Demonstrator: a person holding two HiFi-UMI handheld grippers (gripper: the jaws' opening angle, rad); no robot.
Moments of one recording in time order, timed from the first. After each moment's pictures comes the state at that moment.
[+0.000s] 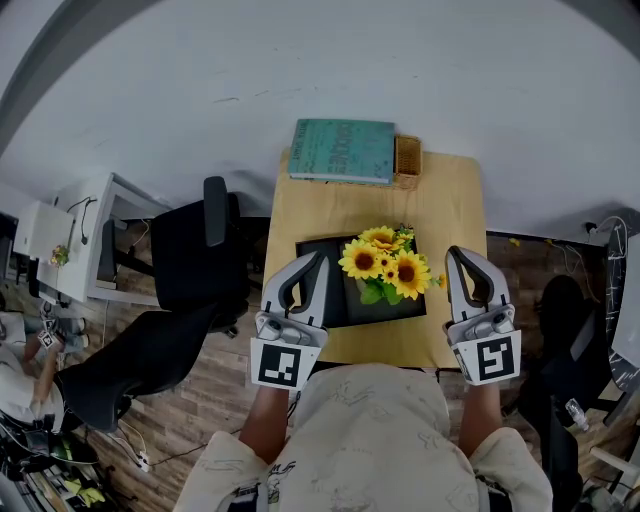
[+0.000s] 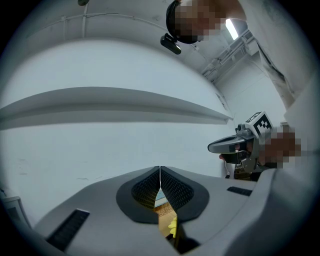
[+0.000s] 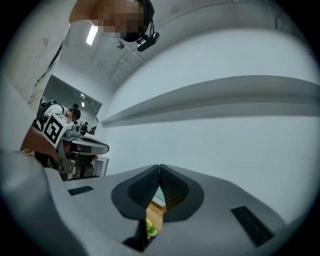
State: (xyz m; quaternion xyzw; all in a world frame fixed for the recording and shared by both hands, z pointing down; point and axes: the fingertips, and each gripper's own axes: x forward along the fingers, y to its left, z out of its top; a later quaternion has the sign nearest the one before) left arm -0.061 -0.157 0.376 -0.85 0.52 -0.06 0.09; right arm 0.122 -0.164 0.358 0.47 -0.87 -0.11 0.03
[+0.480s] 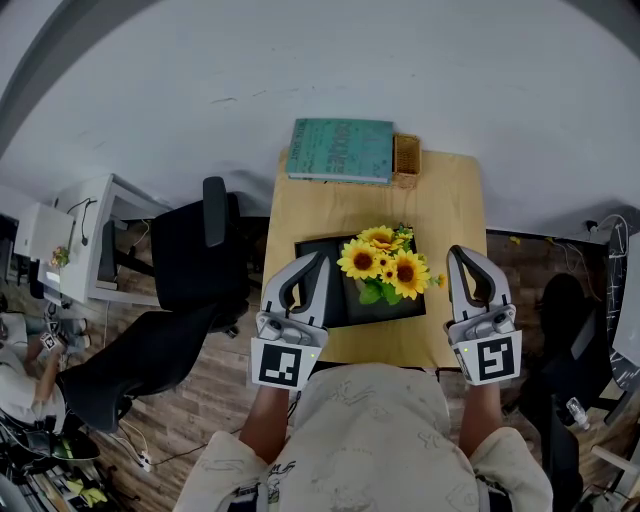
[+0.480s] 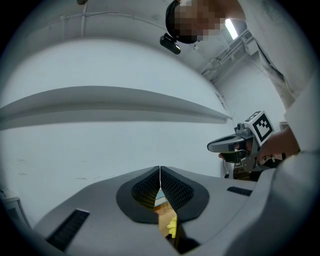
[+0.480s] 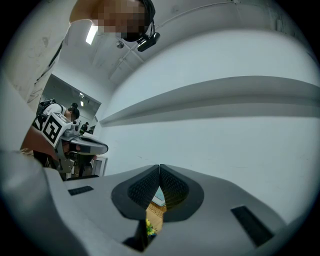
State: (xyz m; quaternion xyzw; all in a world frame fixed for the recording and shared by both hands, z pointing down) left arm -0.056 -0.158 0.379 -0.85 0.51 -0.07 0.09; right arm 0.128 -0.165 0.359 0.48 -0.87 -0.11 0.03
